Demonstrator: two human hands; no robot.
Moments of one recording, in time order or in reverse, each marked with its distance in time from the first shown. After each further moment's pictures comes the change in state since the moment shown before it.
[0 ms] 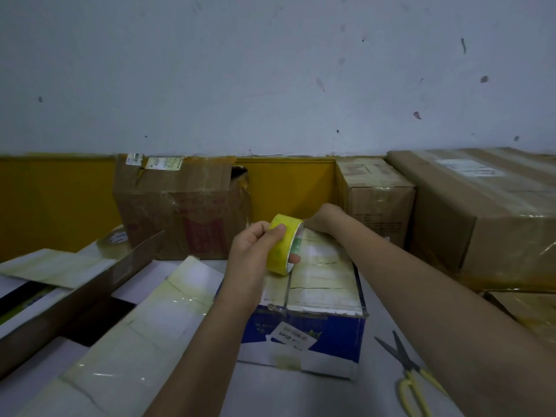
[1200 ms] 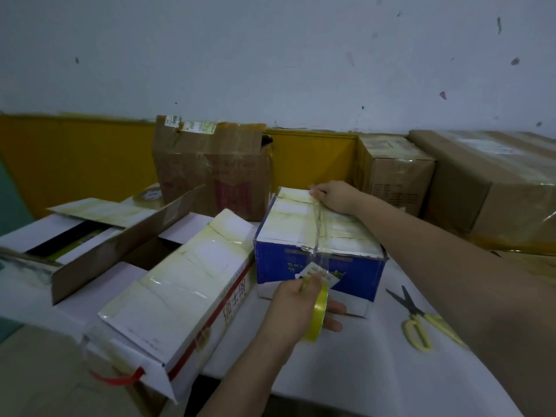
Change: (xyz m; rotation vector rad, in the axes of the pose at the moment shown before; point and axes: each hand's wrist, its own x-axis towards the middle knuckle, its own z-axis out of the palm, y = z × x) left_hand -0.132 -0.027 -0.007 0.152 -0.093 -0.506; right_hand -0.074 -0.019 0.017 -0.279 0.039 -0.411
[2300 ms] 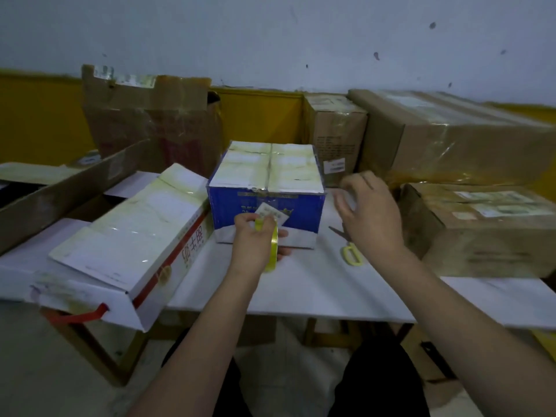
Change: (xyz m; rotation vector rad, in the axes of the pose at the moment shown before) left_hand 0.024 -0.033 0.014 -0.178 0.132 0.165; right_hand -0.251 -0.012 0.056 -0.020 0.789 0.177
